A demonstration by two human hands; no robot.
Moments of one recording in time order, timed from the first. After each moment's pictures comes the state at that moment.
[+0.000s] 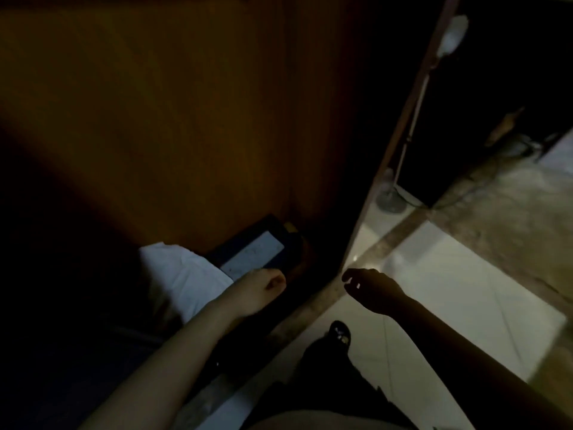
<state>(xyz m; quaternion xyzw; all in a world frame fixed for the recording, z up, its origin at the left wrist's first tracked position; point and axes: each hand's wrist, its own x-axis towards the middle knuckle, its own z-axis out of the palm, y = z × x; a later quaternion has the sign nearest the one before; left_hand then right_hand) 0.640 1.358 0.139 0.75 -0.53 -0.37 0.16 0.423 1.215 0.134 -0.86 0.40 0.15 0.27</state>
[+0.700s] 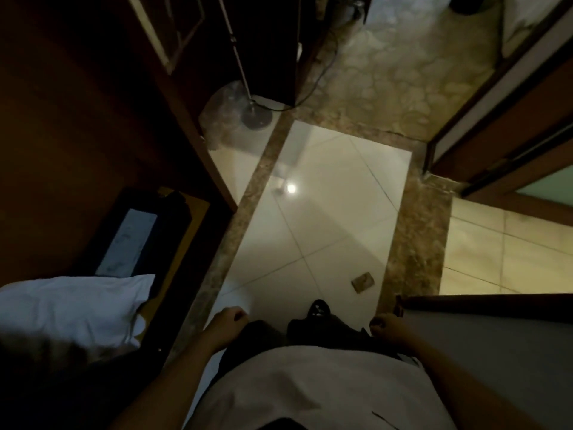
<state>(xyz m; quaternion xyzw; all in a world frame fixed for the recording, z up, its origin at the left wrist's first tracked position) 0.401 1.369 -0.003 0.70 -0.42 -0.57 -0.05 0.052 1.357 0.016 -0.49 0.69 0.22 0.49</state>
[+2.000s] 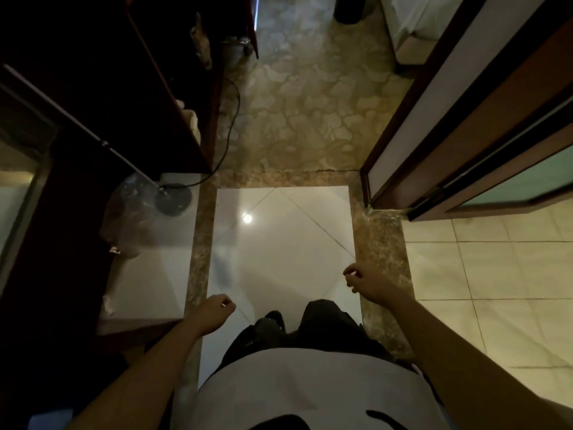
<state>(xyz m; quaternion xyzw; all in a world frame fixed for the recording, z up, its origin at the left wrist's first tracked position) 0.231 0.881 0.006 0.62 -0.58 -0.50 -0.16 -0.094 0.945 0.054 -0.40 0.77 -0.06 0.49</state>
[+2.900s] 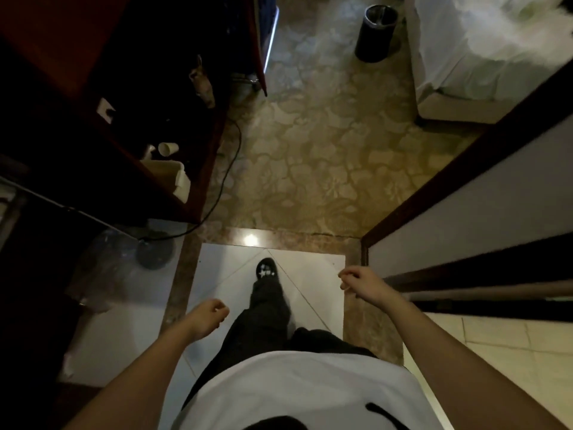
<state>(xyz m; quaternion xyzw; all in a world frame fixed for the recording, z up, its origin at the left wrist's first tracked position) 0.021 0.581 0.012 0.67 -0.51 -0.53 -0.13 -0.315 0.604 0.051 -0.37 0.73 -0.09 0.56</state>
